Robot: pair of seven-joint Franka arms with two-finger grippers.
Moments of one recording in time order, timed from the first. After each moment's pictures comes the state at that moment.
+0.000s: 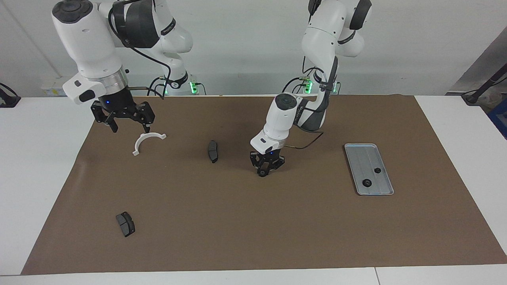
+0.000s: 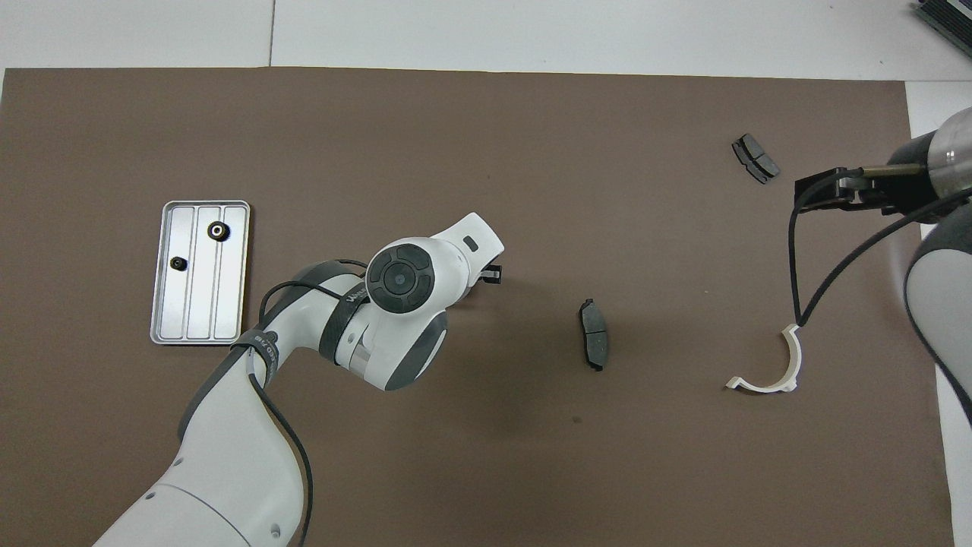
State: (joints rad) left arm -0.57 0.44 -0.07 -1.90 -0.04 2.61 -0.43; right arm -0.05 0.04 0.11 -1.57 -0.05 1.71 0.11
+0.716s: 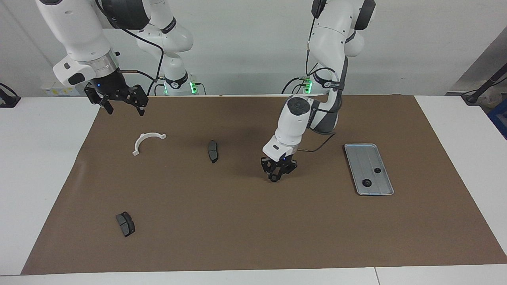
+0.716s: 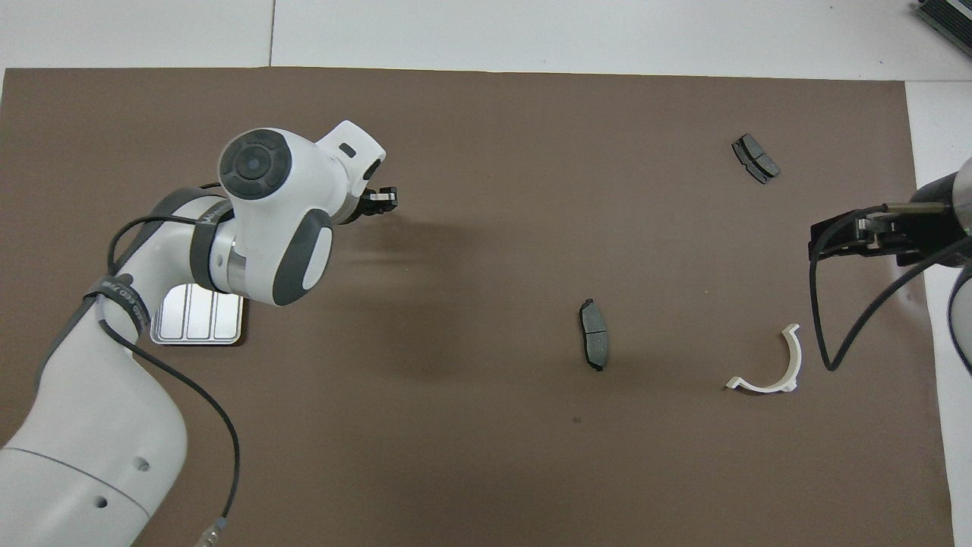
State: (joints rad) left arm -0.30 0.45 -0.05 -1.72 -0.04 2.34 -0.32; right arm 0.03 -0.01 0.00 -1.60 -0.02 1.57 0.11
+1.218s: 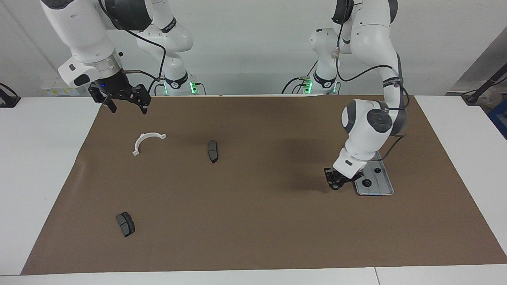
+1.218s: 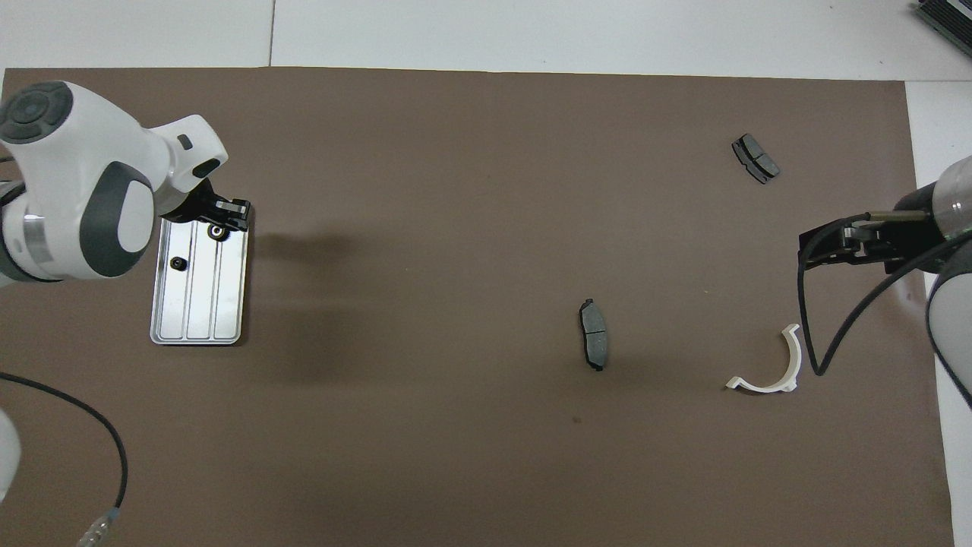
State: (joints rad) left arm -0.02 0.34 -0.05 -1.74 -0.05 2.04 0.22; right arm 0.04 -0.01 0.00 -1.64 -0.02 1.57 0.11
